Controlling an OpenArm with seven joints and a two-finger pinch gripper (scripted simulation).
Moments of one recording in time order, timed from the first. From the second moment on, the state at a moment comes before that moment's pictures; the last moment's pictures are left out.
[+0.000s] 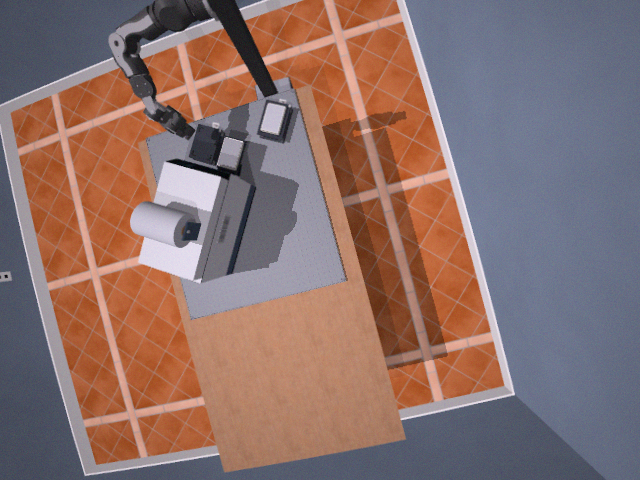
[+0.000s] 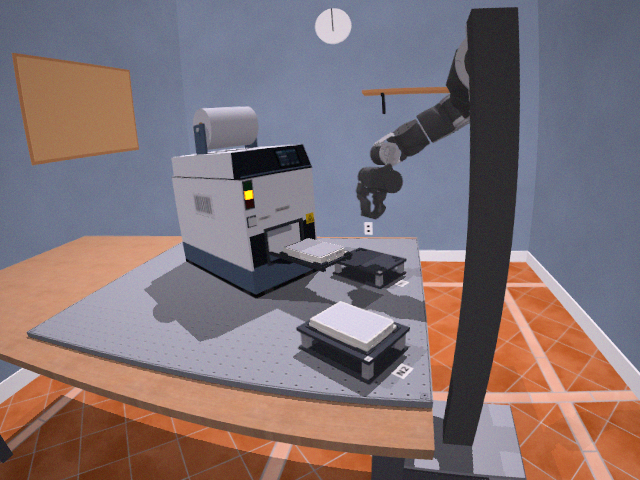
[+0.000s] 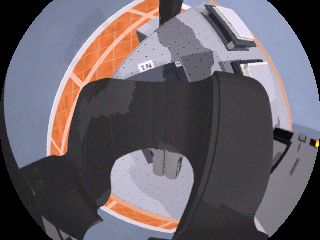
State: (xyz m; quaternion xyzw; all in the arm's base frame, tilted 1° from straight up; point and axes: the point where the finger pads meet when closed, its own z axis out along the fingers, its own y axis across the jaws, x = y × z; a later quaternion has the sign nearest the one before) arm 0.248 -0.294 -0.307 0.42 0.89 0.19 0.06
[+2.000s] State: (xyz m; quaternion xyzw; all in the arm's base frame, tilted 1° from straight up) arm 0.249 -0.293 -0.306 0.26 0.97 0.01 0.01
